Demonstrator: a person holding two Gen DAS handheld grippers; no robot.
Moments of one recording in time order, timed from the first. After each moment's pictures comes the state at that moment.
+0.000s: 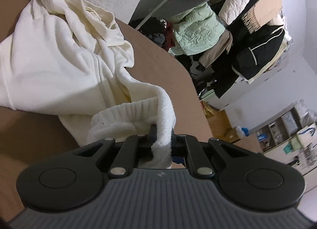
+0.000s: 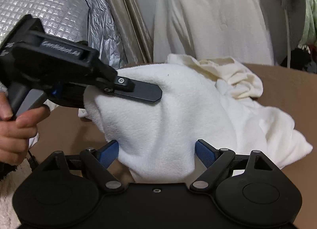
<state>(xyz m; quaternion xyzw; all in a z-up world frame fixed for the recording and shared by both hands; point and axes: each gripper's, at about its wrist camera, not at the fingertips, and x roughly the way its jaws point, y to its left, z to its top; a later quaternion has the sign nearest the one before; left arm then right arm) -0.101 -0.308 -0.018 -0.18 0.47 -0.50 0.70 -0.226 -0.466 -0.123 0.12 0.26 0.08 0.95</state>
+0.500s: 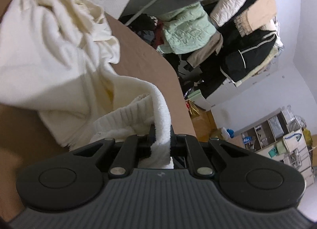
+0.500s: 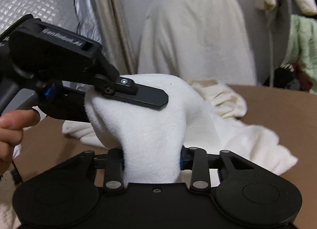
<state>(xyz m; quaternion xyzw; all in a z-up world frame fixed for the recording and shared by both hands) -0.103 -0.335 -0.009 -0.19 0.47 -0.53 0.68 -0.238 -0.463 -0.115 0.09 0.20 0.00 0.98</state>
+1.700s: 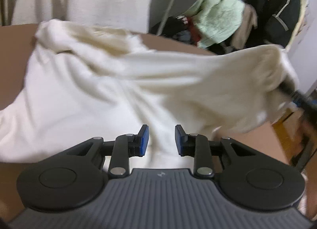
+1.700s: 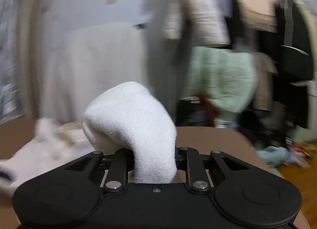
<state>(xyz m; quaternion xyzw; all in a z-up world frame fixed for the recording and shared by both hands) -0.085 -0.358 -0.026 0.01 0.42 -0.44 0.80 -0.259 -0.638 -0.056 0.05 0.14 -0.29 0.95</state>
